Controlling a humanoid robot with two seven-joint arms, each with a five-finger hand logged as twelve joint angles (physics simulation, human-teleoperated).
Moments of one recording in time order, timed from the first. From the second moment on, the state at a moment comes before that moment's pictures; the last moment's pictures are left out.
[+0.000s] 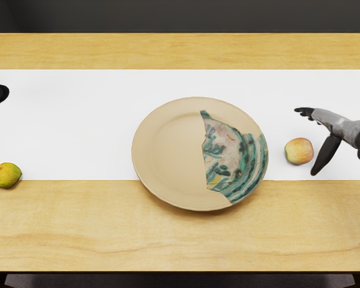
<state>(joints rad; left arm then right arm) -0.05 0.00 0.40 -0.18 0.27 -0.17 0.23 0.70 -0.92 0.56 1.63 -1.05 0.00 -0.53</state>
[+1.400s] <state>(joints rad) -0.05 0.00 0.40 -0.18 0.27 -0.17 0.23 0.66 -0.81 0.47 1.57 -1.22 -0.15 -0.52</state>
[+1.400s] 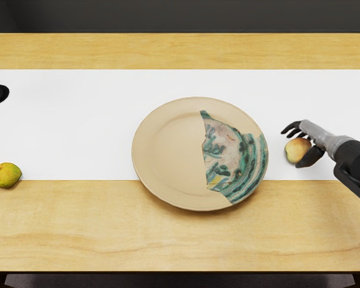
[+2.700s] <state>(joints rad) -0.05 0.00 0.40 -0.18 0.27 -0.17 0.23 0.80 -0.83 0.56 1.57 -0.99 0.05 -0.52</state>
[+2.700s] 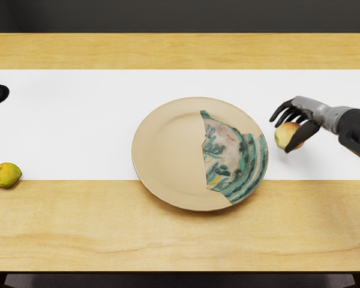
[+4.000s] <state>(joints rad) -0.05 0.00 0.40 -0.18 0.27 -0.17 0.23 0.90 -0.59 0.69 1.57 -0.90 0.25 -0.53</state>
